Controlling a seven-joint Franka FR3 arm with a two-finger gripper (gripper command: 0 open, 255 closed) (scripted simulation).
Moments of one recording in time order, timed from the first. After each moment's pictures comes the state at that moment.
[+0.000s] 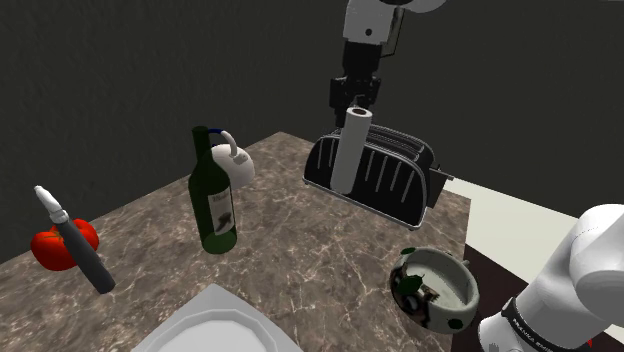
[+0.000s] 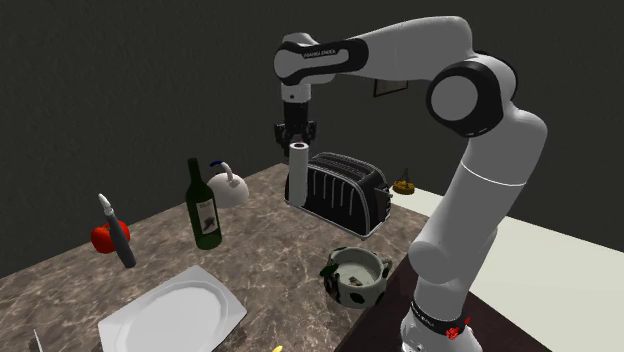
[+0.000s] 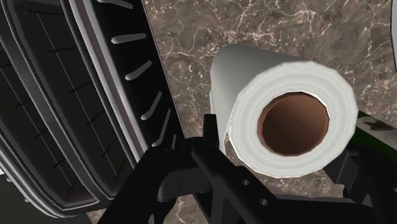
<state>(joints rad) 0.11 -0.14 0.13 -1.85 0.08 1.68 0.19</state>
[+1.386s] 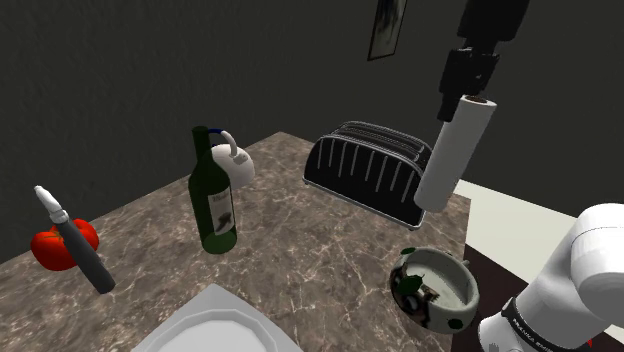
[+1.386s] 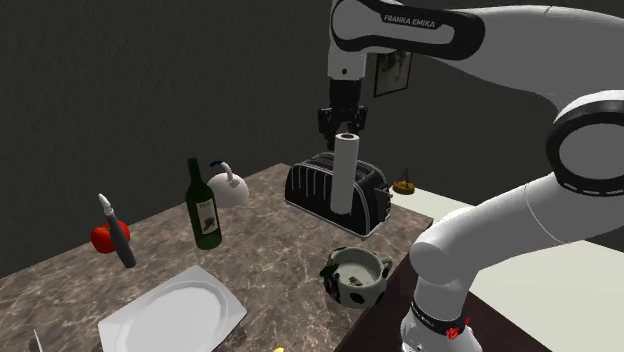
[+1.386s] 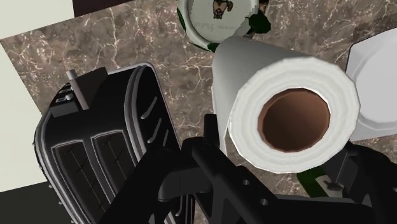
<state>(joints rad) 0.14 -0.71 0.11 -2.12 0.13 1.39 0.20</state>
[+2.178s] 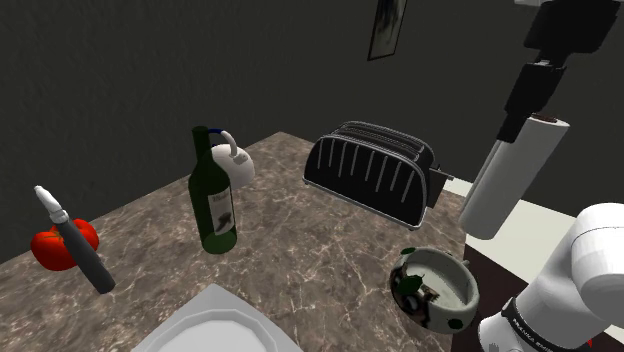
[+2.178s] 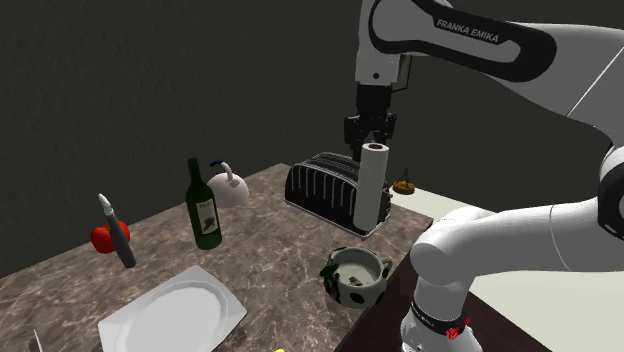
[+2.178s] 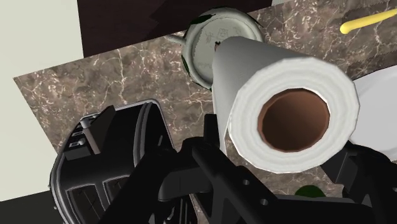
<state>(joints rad) 0.16 -0.96 0.10 -2.26 0.15 1.27 0.22</state>
